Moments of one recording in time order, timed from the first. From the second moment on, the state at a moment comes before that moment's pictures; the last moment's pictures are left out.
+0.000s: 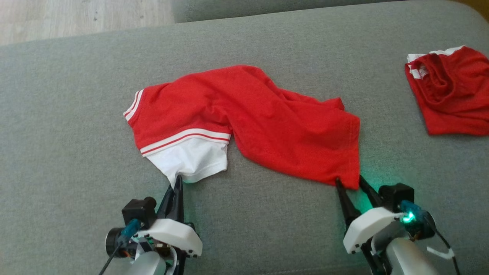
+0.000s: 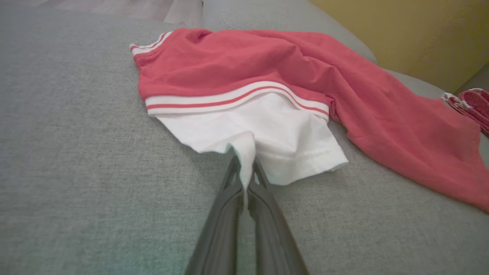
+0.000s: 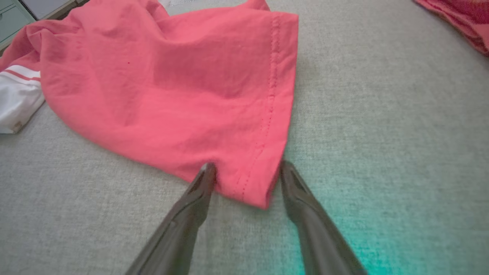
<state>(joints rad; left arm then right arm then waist) -0.19 0.08 -0.42 0.48 -0.48 0.09 -0.15 -0.17 -0.05 0.16 0.61 0.16 0.13 -0.11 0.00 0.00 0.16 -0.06</state>
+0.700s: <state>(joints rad) -0.19 0.21 -0.39 0.17 -0.44 0.11 -0.18 -0.22 -0.05 0.09 0.38 0.25 0.13 -0.17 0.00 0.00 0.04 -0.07</state>
